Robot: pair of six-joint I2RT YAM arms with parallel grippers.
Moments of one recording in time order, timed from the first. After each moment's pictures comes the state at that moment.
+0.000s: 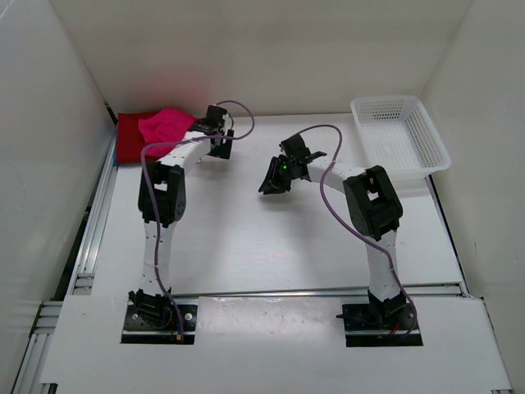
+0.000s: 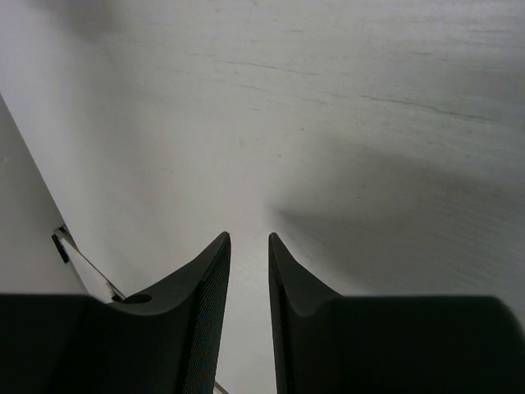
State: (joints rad) left arm -0.26 2.31 1.95 -0.58 -0.31 0.00; right arm 0.54 2.15 1.54 -0.31 -0.44 0.75
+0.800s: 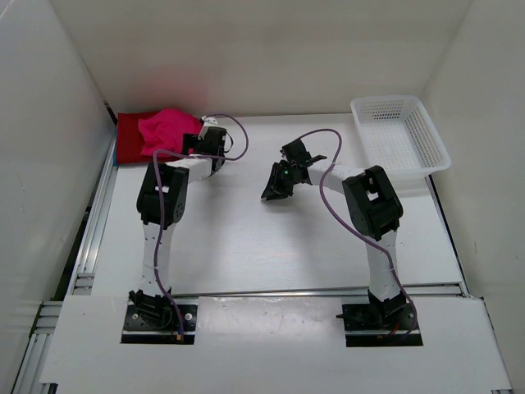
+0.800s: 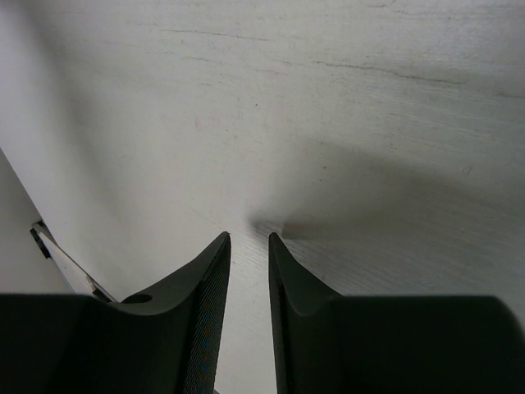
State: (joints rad) left arm -0.30 2.30 1.58 0.06 -0.77 0.00; right arm 0.53 2.15 1.48 -0.32 -0.43 0.72
